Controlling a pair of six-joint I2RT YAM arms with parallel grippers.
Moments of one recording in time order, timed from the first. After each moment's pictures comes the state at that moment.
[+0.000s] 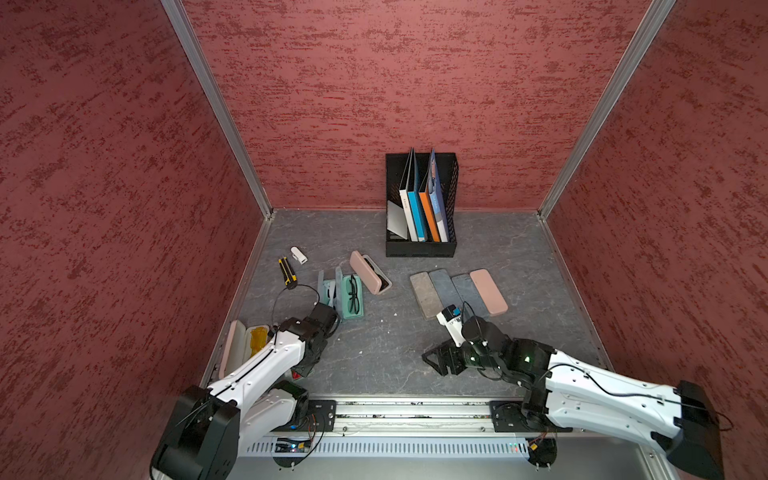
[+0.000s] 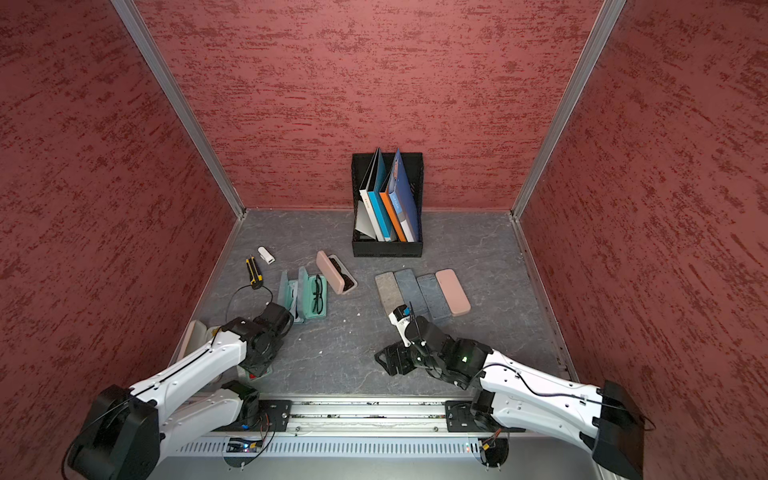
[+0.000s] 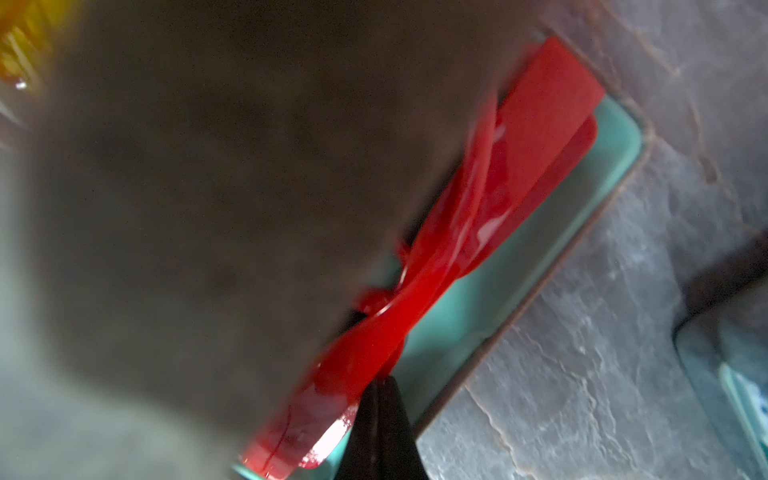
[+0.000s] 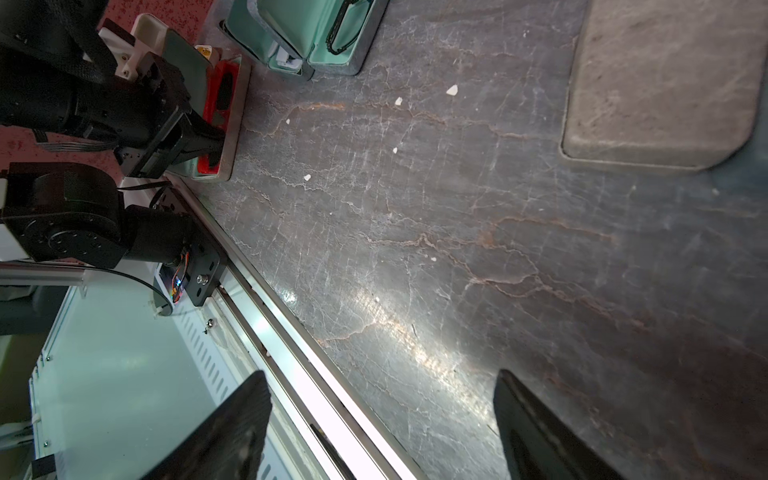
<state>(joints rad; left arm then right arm) -0.44 1.06 0.47 -0.96 -0.31 -1.52 1.03 0.88 0.52 -0.39 -0.10 0.64</state>
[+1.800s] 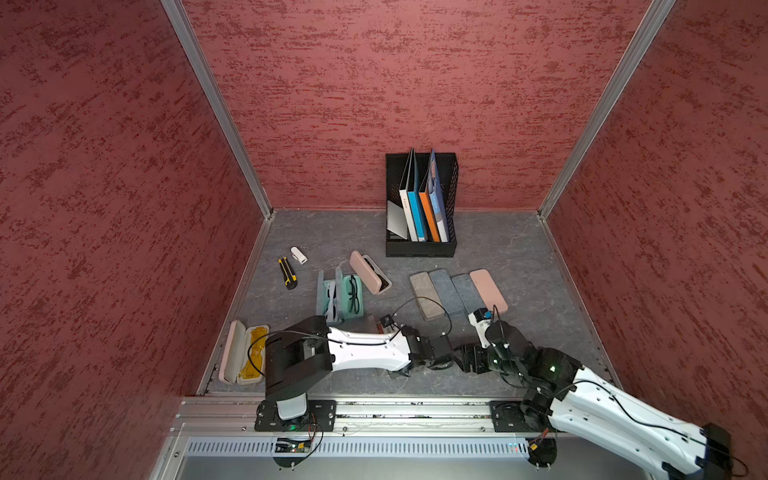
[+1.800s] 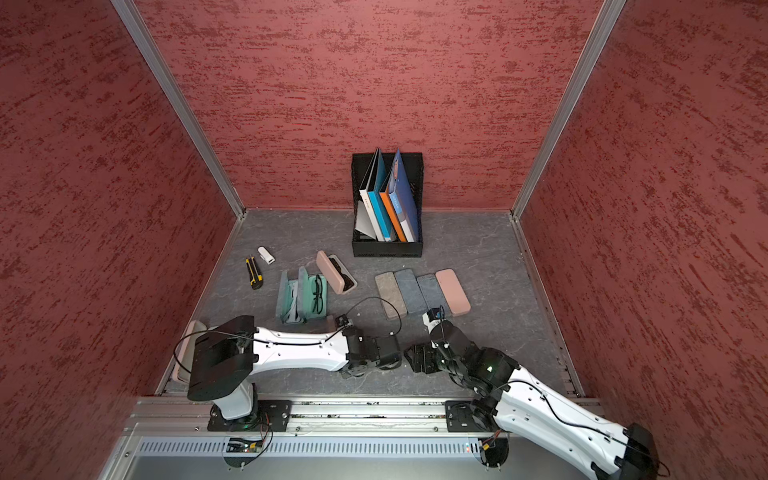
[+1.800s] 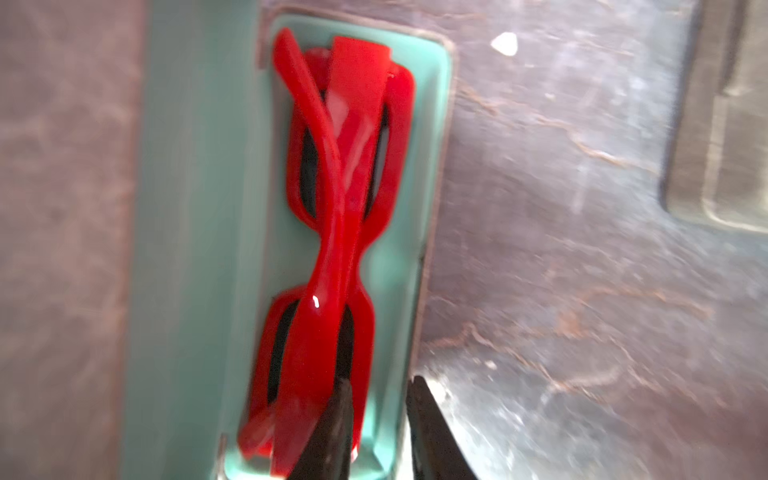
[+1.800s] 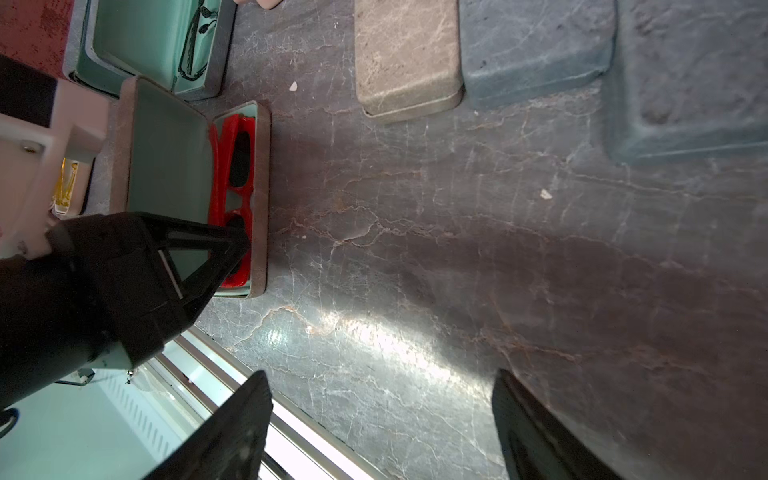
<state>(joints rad) -1.29 1.75 1.09 -0.89 -0.39 -1.77 0.86 0.63 0.42 -0.63 -0.04 0.70</state>
